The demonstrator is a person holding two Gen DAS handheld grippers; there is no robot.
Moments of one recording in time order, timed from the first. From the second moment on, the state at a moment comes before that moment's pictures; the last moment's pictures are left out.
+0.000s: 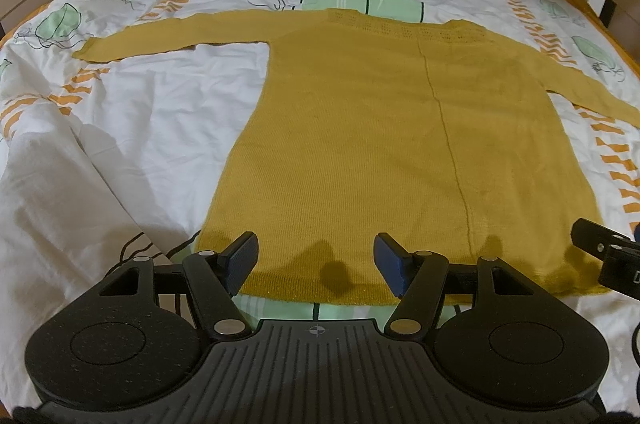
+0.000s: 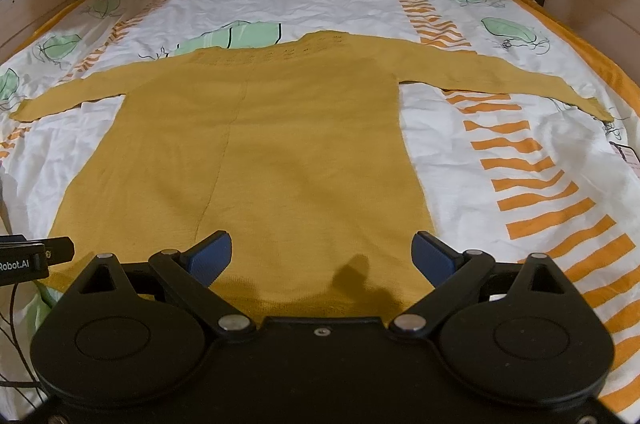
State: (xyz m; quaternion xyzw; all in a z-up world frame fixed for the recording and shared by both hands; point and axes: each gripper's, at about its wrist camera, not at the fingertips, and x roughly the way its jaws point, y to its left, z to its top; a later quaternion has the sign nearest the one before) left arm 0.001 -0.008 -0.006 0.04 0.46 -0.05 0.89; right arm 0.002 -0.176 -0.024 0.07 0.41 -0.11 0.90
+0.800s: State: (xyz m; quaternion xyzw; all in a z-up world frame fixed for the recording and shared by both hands) left arm 0.017 -0.009 -0.004 0.03 0.47 -0.05 0.88; right arm 0.018 -0.178 -0.027 0.07 0.43 -0.10 0.90
